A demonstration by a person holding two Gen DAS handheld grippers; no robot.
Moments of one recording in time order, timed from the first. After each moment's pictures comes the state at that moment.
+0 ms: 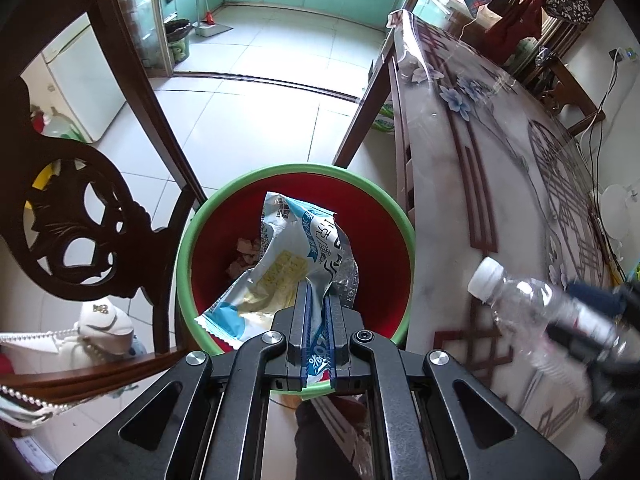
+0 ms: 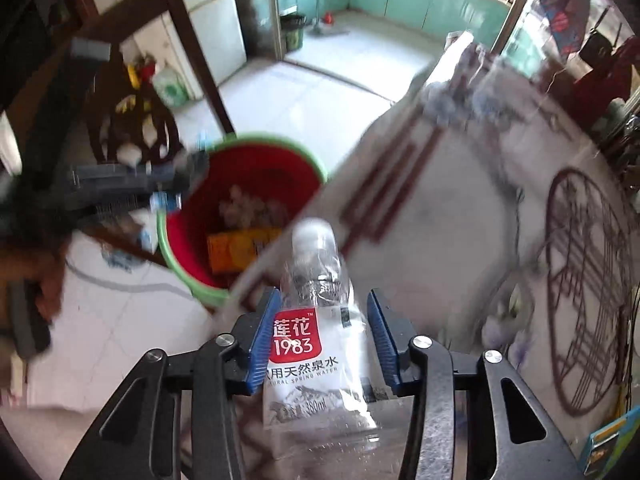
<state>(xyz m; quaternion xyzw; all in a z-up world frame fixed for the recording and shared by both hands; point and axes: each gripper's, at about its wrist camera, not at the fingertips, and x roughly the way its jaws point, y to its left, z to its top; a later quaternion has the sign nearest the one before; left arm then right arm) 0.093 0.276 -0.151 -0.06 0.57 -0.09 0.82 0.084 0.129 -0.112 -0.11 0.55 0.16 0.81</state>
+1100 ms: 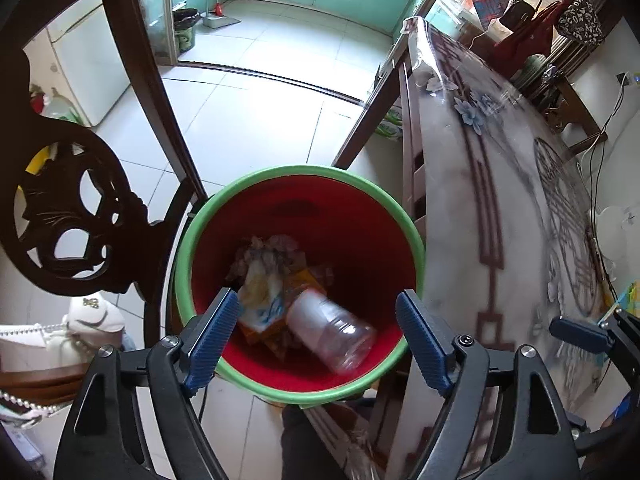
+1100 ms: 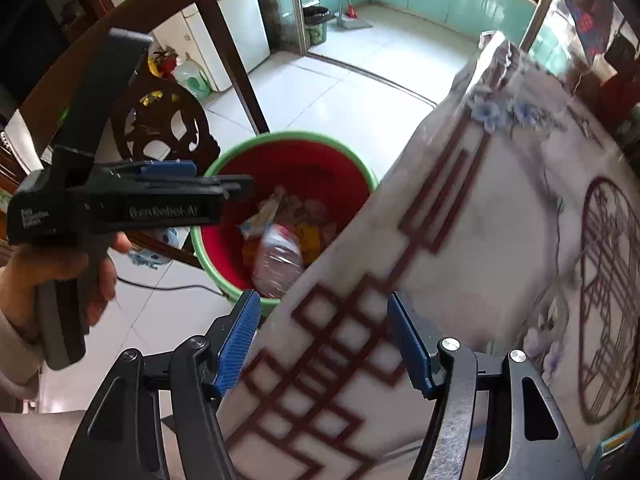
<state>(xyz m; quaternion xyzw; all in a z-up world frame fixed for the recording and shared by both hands) 0.103 0.289 -0.160 -0.09 0.57 -0.08 0.81 0.082 0.172 -0.131 -0.11 0.57 0.20 0.79</state>
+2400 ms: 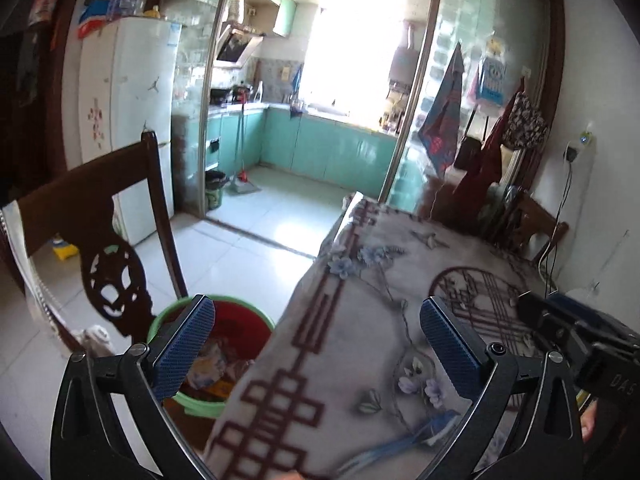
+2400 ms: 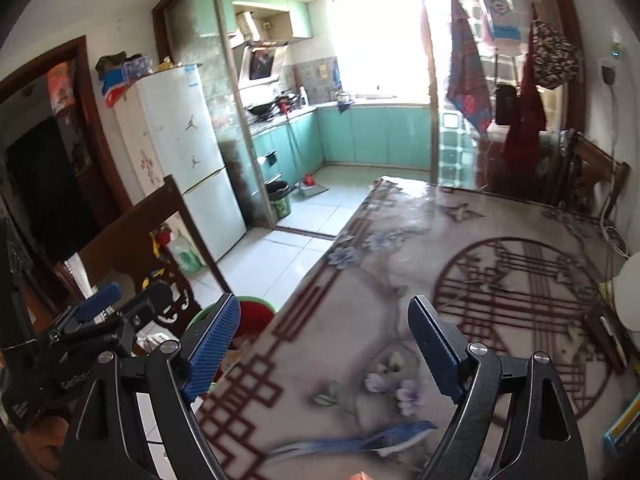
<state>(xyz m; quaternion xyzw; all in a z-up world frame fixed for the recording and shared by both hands) -0.044 0.126 0.006 -0.10 0.28 0.02 0.95 -0.022 -0.064 0.033 0.02 0.29 0.16 0.94</state>
